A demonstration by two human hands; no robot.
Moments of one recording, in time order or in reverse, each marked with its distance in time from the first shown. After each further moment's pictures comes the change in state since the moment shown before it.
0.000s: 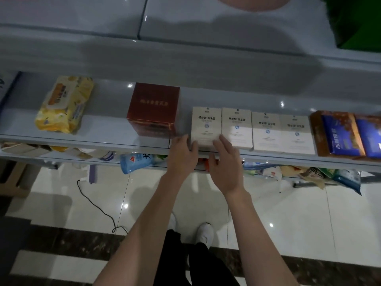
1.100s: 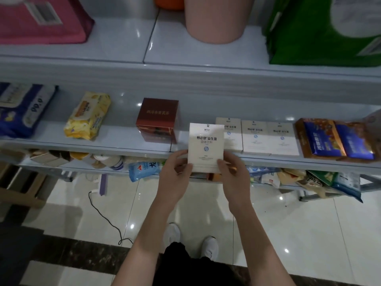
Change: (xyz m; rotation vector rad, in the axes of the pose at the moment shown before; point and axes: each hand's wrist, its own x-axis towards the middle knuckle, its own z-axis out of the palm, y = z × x) left_hand -0.116 0.024 -0.042 -0.531 0.058 0.035; right_hand -0.052 -0.029 -0.090 0.872 0.036 0.431
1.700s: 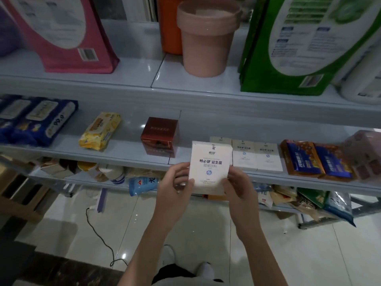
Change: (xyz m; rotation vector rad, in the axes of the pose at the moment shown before) left_hand -0.073 0.040 0.007 0.000 0.062 0.270; right_hand -0.056 -0.034 -0.061 0.126 -0.113 -0.225
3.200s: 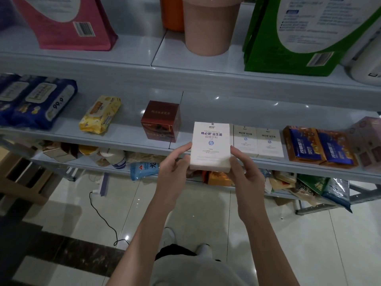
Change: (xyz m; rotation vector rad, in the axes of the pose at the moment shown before) left_hand -0.002 0.011 0.001 -0.113 0.007 -0.195; right_hand -0.004 -0.018 -0.006 0.236 0.039 0.084
